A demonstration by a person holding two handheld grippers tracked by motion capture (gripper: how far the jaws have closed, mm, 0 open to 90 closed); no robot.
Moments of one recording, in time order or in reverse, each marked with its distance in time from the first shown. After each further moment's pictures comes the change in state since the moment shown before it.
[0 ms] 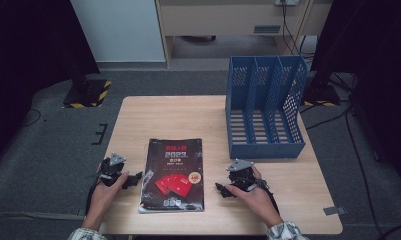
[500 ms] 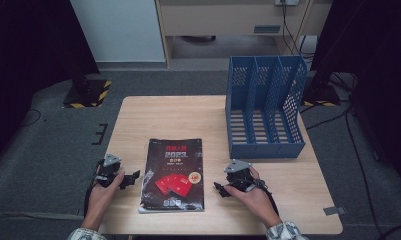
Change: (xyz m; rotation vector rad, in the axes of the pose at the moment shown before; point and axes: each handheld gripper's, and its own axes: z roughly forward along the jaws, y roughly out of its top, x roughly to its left) left arm 0.002 -0.004 -0.015 -0.055 -0.023 -0.079; right arm 0.009 0.007 -0.003 -0.019 0.002 -0.064
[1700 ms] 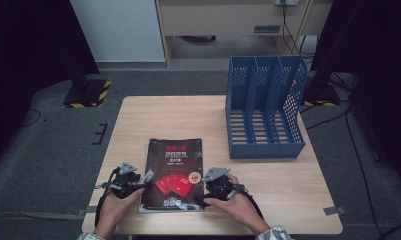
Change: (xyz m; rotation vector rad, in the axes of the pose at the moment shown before) left arm -0.064 0.000 -0.004 0.099 -0.077 0.022; right arm 0.055 0.024 0.018 -0.002 0.200 -0.050
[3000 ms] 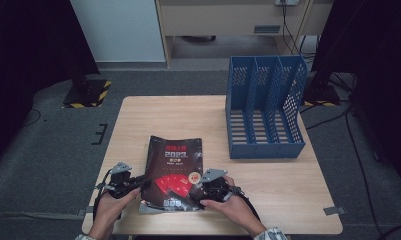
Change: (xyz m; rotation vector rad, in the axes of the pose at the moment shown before) left arm 0.001 0.005 -0.016 -0.076 -0.155 -0.068; right arm 0.007 -0.002 0.010 -0.032 -0.013 0.014
